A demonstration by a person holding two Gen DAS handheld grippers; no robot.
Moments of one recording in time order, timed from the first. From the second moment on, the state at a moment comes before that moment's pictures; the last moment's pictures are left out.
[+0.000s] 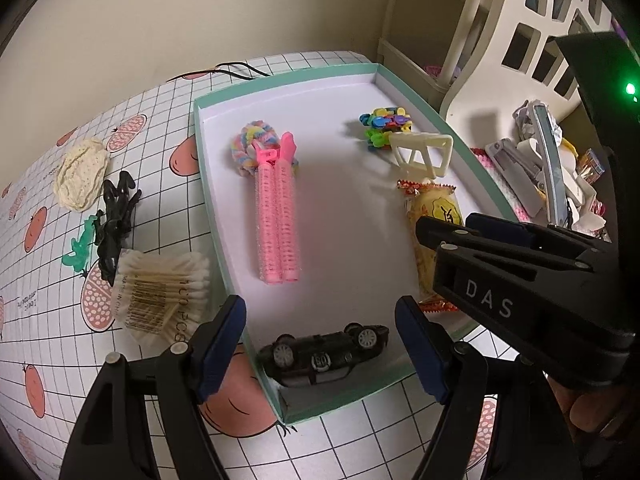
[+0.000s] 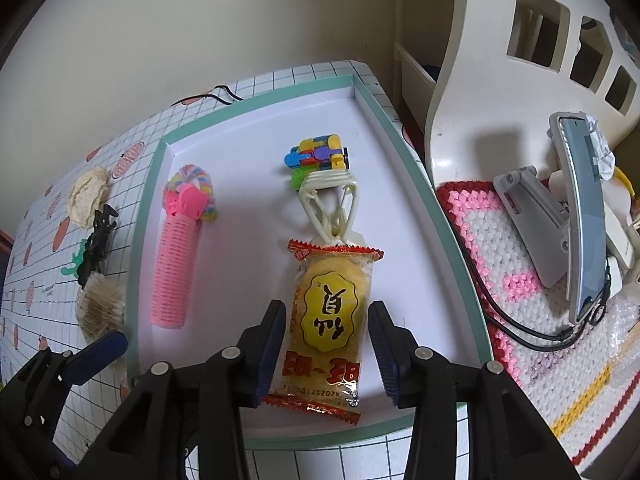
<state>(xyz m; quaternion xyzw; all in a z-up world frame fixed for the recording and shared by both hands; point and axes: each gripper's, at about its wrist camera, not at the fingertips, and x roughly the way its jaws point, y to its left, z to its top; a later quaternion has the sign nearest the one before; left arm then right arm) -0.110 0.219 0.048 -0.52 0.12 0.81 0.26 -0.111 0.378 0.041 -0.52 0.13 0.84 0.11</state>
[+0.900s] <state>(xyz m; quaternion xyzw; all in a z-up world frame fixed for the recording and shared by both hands) -0.152 0.138 0.067 -0.51 0.00 0.85 0.15 -0.113 0.372 0.046 -0.50 0.12 0.85 0.11</state>
